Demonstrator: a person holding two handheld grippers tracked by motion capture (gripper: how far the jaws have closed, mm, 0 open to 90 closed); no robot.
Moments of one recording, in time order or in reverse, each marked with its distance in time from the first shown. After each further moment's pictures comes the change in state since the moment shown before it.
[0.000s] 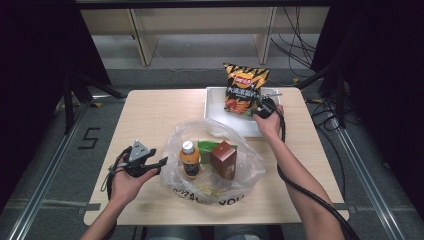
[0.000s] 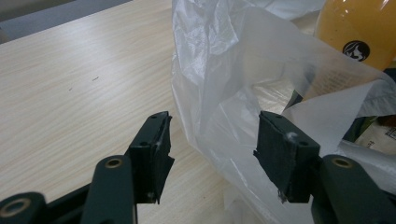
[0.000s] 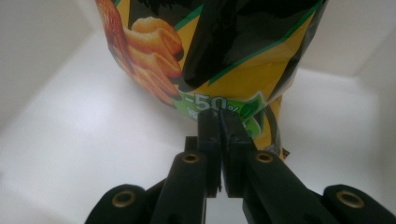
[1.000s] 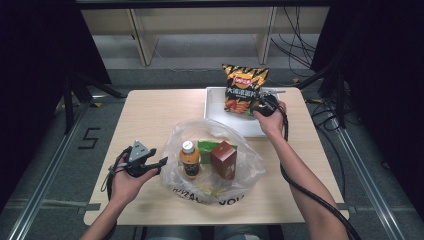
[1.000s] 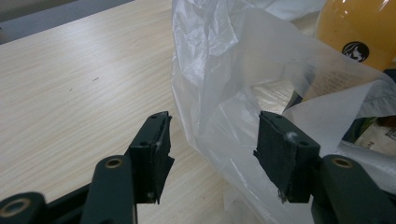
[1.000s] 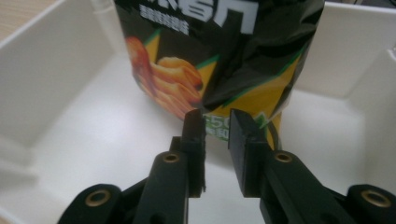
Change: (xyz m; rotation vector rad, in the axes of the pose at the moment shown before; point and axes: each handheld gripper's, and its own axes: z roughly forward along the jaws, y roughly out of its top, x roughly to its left) left arm 0.000 0.000 0.000 0.001 0.001 0.000; right arm 0.003 0.009 -0.021 -0.085 0.035 -0.035
